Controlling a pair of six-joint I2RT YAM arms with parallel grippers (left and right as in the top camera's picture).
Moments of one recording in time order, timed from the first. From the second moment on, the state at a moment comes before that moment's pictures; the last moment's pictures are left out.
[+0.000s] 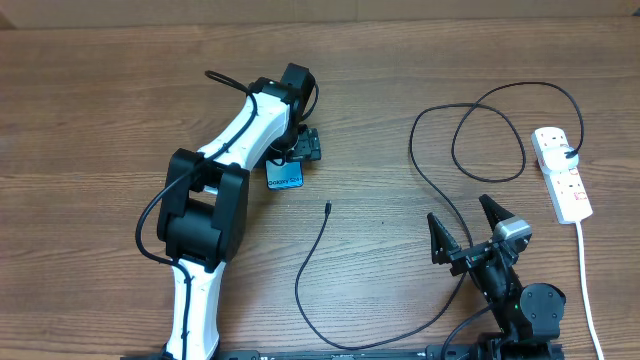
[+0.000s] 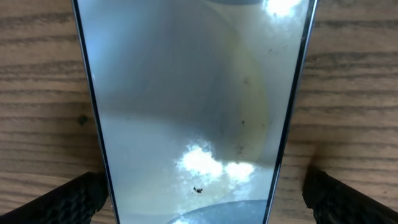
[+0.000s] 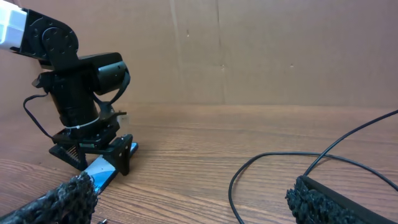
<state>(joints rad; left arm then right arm) -0.36 2.26 1.74 -1.02 -0.06 -0.52 0.02 0.01 0.02 -0.01 -0.34 0.12</state>
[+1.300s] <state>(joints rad) -0.28 2.24 1.69 -0.91 -0.04 -0.52 0.02 0.01 0.02 -0.01 -0.34 0.12</state>
